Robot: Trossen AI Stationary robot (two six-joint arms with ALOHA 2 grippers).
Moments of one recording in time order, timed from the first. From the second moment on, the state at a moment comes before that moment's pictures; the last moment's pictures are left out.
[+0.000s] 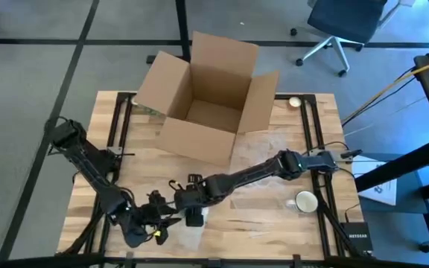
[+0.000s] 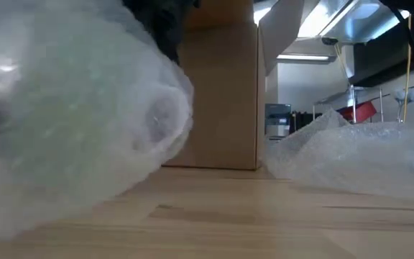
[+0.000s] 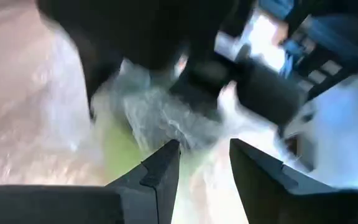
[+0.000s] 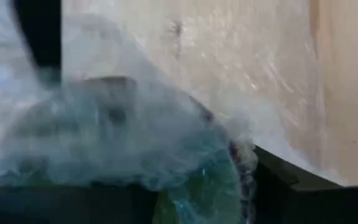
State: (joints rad) left arm -0.89 1.53 0.95 -0.24 -0.83 -1.14; right arm 0.33 2.46 2.26 -0.85 0.07 0.27
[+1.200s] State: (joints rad) left arm -0.80 1.63 0.96 -0.25 -0.73 -1.19; right arm 0.37 2.40 2.31 -0.89 -0.05 0.10
